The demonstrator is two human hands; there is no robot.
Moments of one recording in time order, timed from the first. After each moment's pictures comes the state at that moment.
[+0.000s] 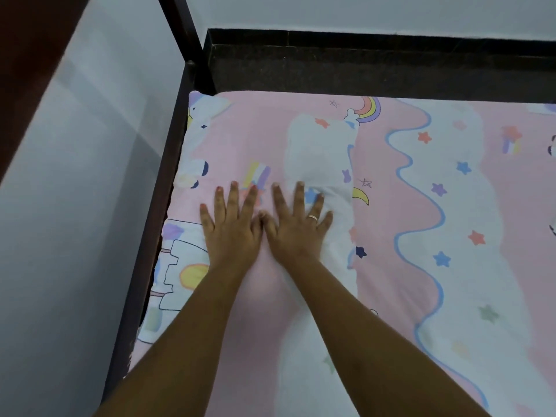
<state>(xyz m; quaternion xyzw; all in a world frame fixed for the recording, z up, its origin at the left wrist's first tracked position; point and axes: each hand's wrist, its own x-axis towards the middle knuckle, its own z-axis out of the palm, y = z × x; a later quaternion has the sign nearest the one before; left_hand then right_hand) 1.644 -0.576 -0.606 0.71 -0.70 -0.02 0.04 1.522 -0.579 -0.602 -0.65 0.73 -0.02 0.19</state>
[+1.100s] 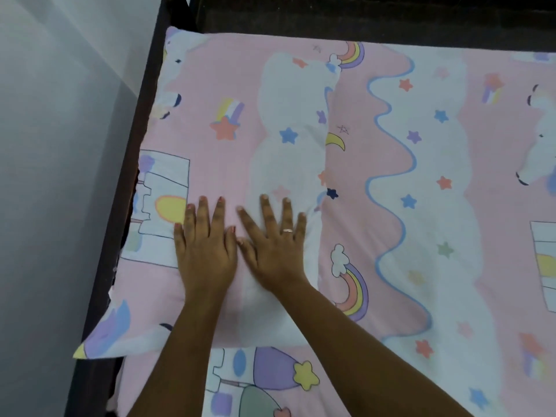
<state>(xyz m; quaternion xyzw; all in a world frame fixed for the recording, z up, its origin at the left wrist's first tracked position) 1.618 -0.413 -0.575 0.76 -0.65 -0.07 0.03 1.489 -0.421 -0.599 -0.77 0.62 -0.08 0.14</state>
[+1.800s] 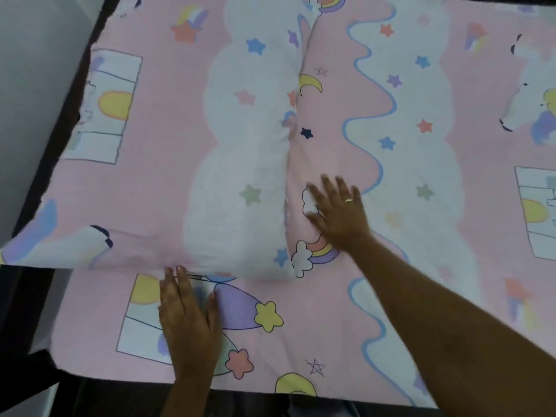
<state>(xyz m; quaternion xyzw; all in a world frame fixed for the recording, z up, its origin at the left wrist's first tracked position) 1.562 -0.179 -0.661 0.83 -0.53 -0.14 0.13 1.297 -0.367 -0.701 -0.79 0.59 0.05 0.12</state>
